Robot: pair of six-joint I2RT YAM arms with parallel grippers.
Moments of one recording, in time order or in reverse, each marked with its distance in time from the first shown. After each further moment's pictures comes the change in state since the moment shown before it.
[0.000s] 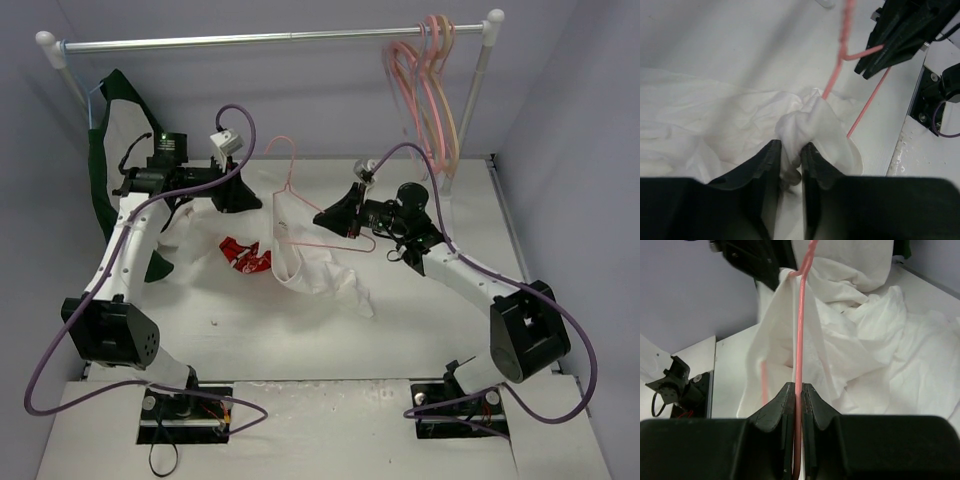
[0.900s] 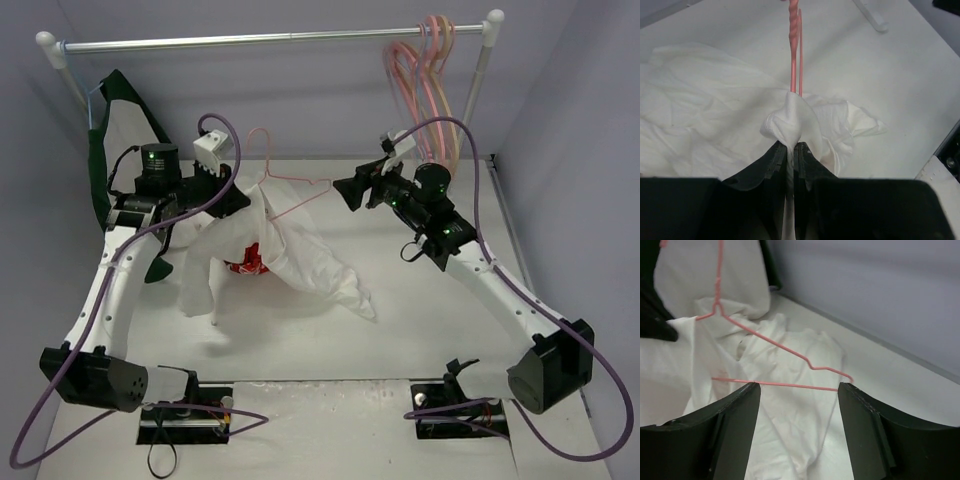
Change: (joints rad) left arm -0.041 -0.217 -0.155 0.145 -0.307 -0.246; right arm -0.003 -0.133 0.213 -0.433 0.483 -0.210
